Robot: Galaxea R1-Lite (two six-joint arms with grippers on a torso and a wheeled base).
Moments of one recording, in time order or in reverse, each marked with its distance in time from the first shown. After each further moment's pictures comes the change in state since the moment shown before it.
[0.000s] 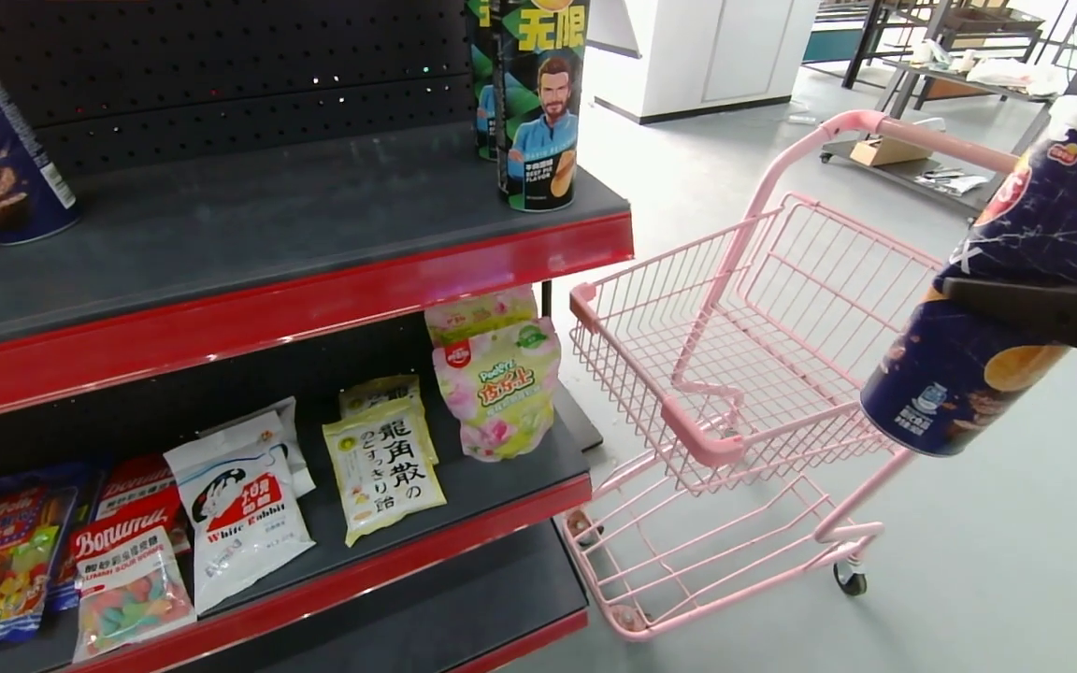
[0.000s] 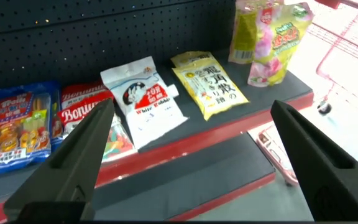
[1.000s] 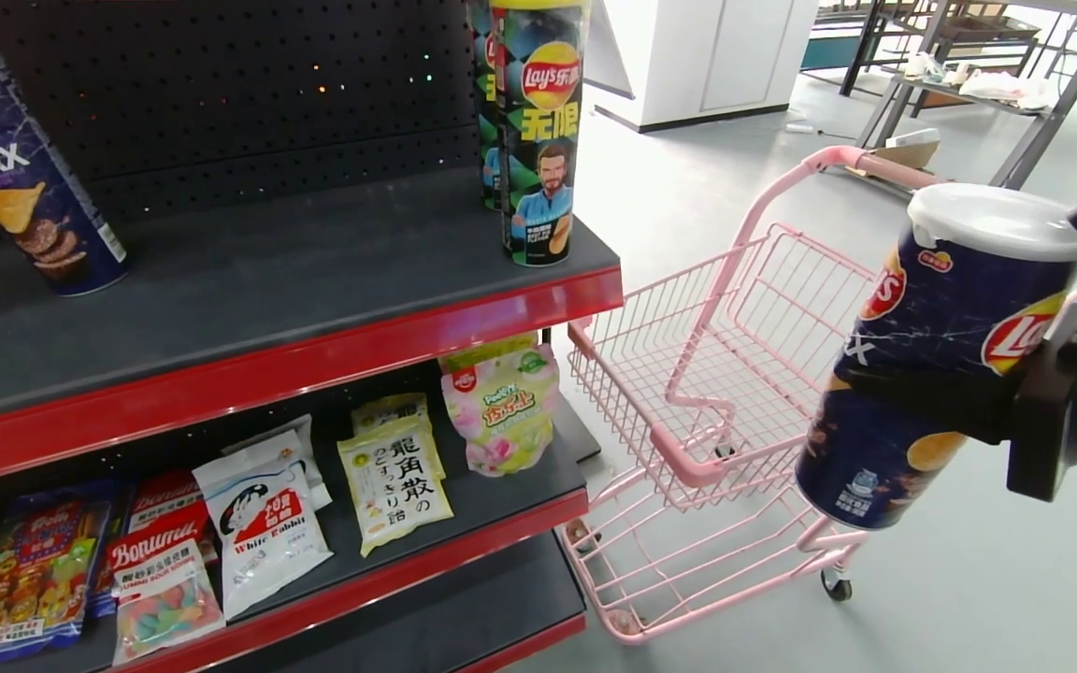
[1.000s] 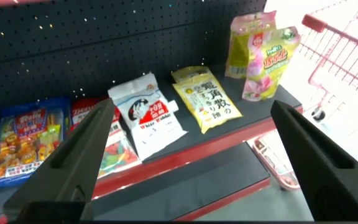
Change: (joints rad) left arm 0.000 0.000 0.000 0.000 0.000 0.000; right arm 0.180 0.040 0.075 -0.005 0.046 -0.118
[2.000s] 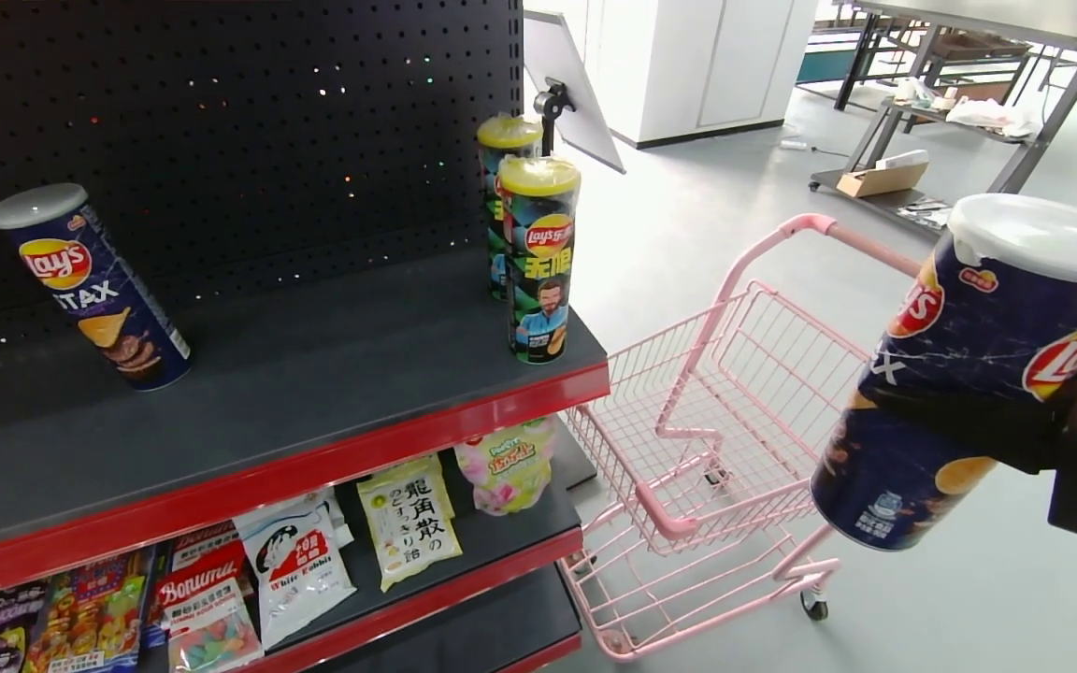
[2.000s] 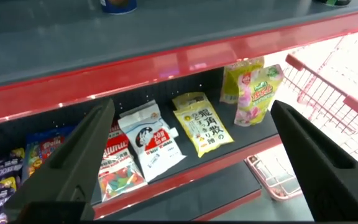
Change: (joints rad) left arm 0.000 0.000 0.000 0.000 0.000 0.000; right arm 0.016 -0.066 0.047 0.000 -0.010 -0.004
